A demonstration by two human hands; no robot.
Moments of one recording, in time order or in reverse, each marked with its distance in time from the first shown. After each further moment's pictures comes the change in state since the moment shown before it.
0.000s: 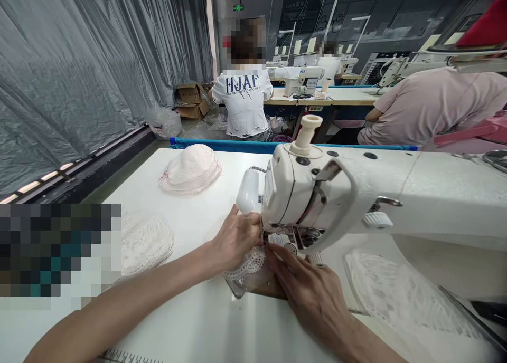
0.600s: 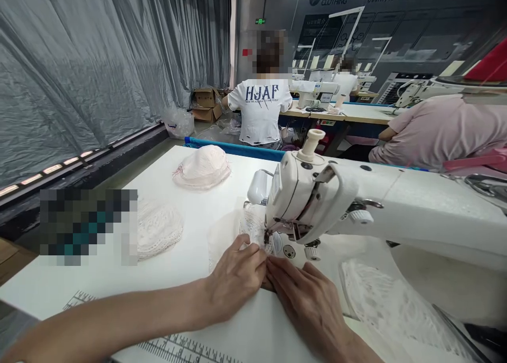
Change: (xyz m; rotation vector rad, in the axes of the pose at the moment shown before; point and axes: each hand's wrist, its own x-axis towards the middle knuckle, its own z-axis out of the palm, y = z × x) left_hand -0.062 0.031 0.037 0.745 0.210 0.336; right_hand -0.002 -0.006 -0.010 0.200 0.048 -0.034
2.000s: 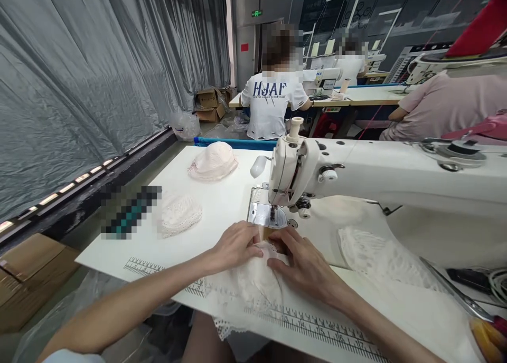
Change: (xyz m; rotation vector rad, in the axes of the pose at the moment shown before) left_hand -0.012 -0.007 -0.034 -0.554 -0.390 -0.553; right_hand 0.001 -0.021 -0.017 0.431 -0.353 0.358
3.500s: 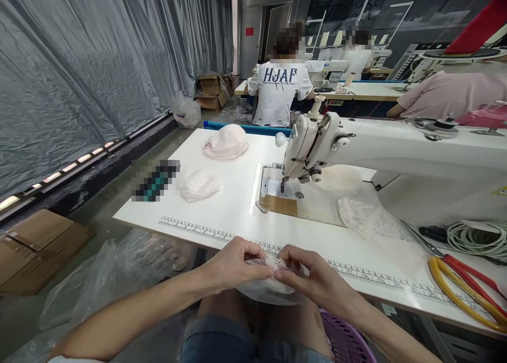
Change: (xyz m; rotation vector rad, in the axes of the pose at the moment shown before) left_hand -0.122 0.020 0.016 -0.894 -0.146 -0.211; right_hand -0.064 -0.082 0.012 0.565 -0.265 0.203
